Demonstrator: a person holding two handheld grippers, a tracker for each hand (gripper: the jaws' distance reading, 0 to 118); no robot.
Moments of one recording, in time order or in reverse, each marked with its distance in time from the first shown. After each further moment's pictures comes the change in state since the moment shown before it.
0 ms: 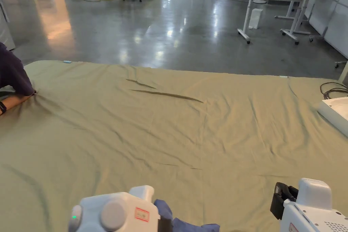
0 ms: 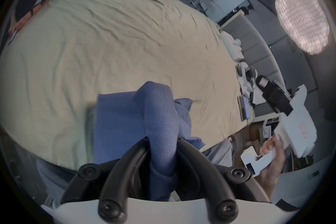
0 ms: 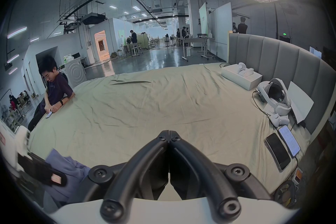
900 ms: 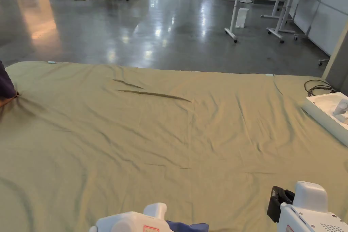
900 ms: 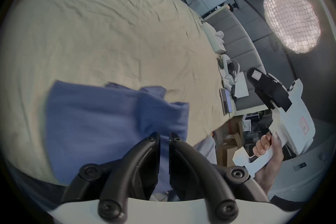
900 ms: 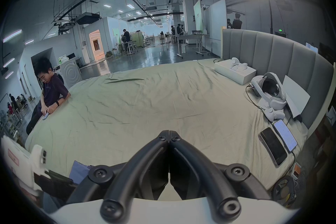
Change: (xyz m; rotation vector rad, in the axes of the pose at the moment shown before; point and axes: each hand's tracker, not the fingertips) left arm 0.002 -0.018 -0.062 -0.062 -0.242 0.014; right arm 0.017 -0.005 0.003 -0.027 -0.036 -0.026
